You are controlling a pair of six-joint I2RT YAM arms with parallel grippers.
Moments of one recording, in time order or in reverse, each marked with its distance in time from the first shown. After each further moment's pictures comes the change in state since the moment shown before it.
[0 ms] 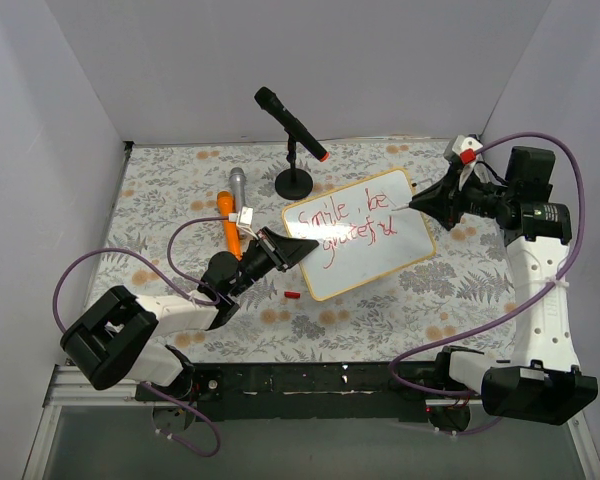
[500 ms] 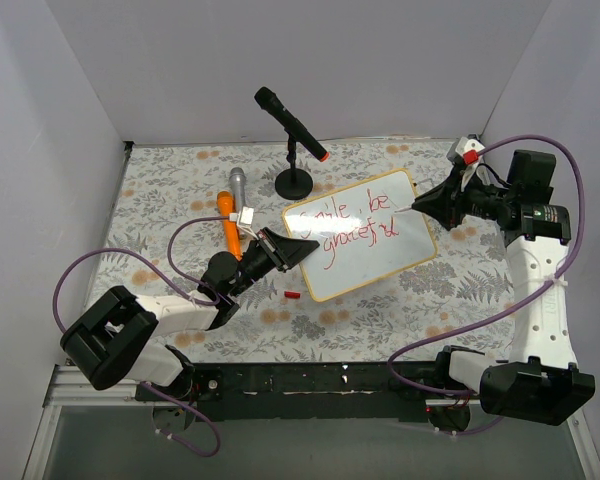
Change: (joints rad) left arm 0.000 0.000 -0.001 0.007 0.018 0.002; right arm -0.032 0.000 -0.043 0.021 -0.011 0.013
